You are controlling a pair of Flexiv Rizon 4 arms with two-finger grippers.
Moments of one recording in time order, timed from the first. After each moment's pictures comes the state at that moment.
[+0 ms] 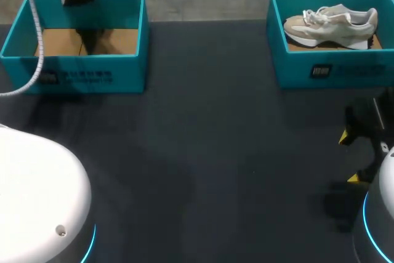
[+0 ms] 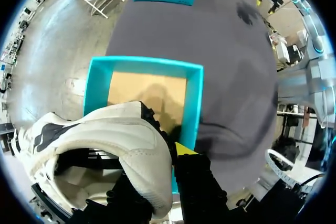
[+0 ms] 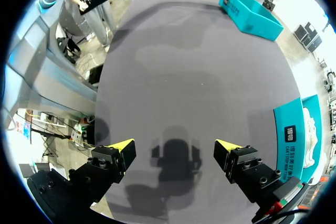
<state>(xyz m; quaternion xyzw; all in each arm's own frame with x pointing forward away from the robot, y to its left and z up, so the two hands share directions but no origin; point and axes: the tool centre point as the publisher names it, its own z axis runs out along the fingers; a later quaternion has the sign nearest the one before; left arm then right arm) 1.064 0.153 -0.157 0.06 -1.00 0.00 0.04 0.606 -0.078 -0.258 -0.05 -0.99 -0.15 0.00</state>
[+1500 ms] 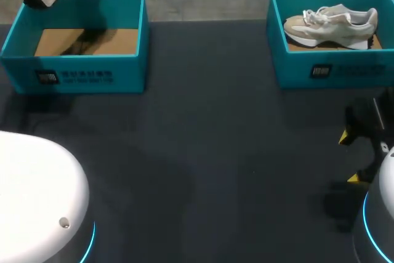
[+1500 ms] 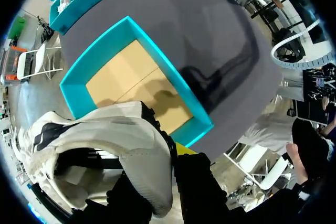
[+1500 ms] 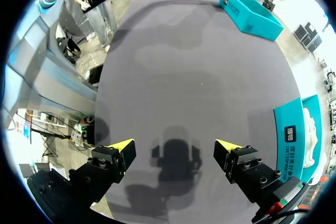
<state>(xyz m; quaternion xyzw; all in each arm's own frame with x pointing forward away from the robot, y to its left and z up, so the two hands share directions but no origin) 1.069 0.273 -0.157 -0.31 -0.95 -0.04 0.00 0.606 -0.077 -0.258 -0.05 -0.99 -0.15 0.00</state>
